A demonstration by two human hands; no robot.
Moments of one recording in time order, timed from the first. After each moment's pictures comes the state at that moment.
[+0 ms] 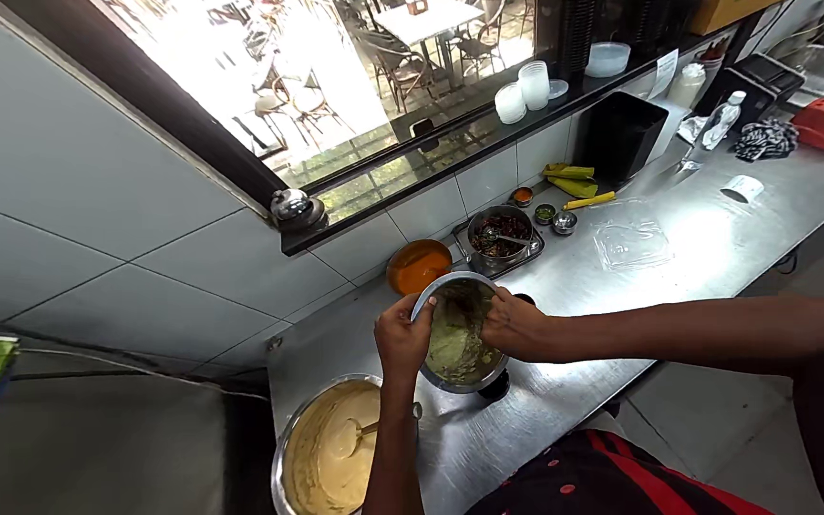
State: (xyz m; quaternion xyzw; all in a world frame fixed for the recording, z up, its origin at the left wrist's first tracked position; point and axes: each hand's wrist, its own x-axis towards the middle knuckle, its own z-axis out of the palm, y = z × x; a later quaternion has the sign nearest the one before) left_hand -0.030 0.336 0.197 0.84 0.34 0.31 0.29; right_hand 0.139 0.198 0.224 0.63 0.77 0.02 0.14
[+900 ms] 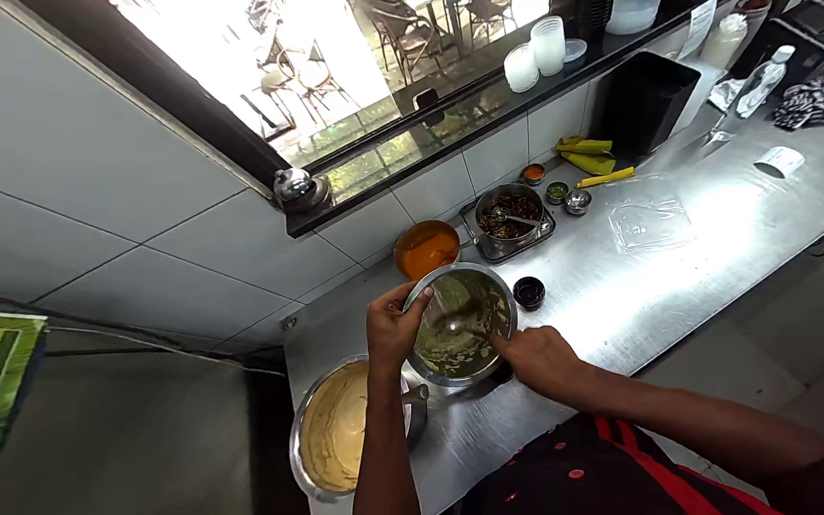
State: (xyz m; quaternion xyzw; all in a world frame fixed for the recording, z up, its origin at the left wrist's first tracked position) left_hand -0.041 0.365 0.204 0.83 0.28 0.30 0.38; right_hand 0.091 0.145 0.185 0.76 0.63 -0.08 -0.09
